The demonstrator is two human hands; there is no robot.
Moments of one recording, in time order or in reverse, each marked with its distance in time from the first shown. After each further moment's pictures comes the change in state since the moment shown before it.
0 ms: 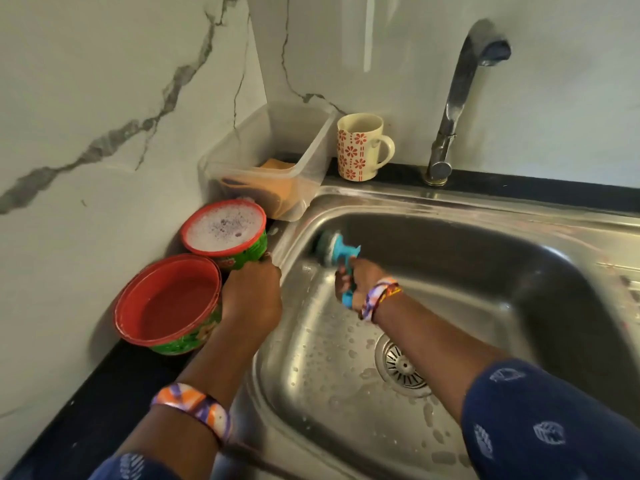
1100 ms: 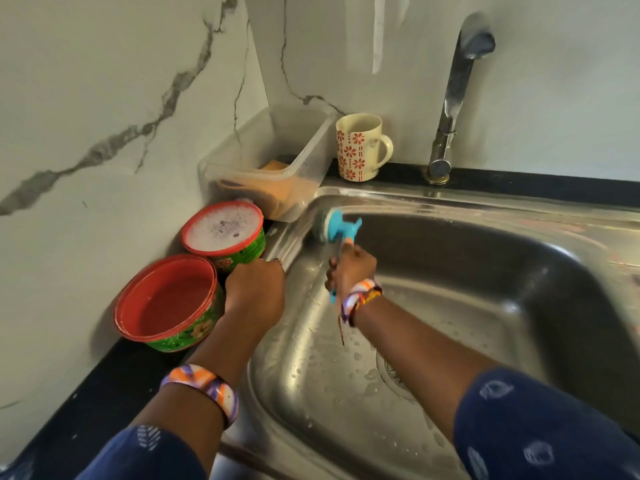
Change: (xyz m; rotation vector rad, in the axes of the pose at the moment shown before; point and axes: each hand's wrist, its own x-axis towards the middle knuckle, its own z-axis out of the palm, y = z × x) left_hand 0.012 0.007 0.013 0.090 0.052 0.009; right_hand 0.000 -0.016 0.041 0.139 0.371 -0.383
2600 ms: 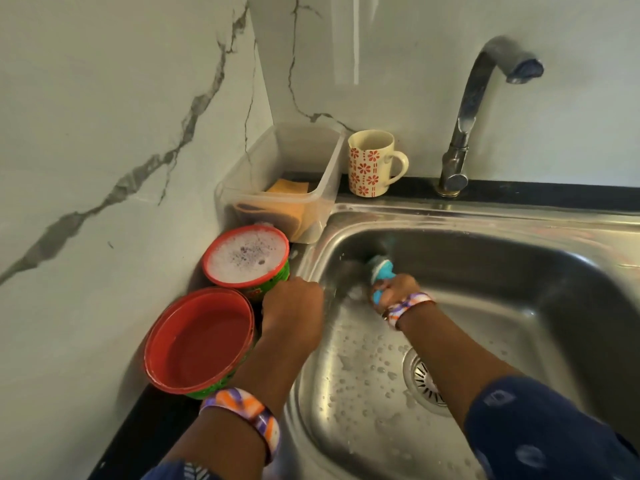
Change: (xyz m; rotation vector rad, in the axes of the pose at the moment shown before) left_hand 0.000 -0.008 -0.025 -0.030 -0.070 0.167; right_hand 0.055 0.001 -0.021 0.593 0.097 0.338
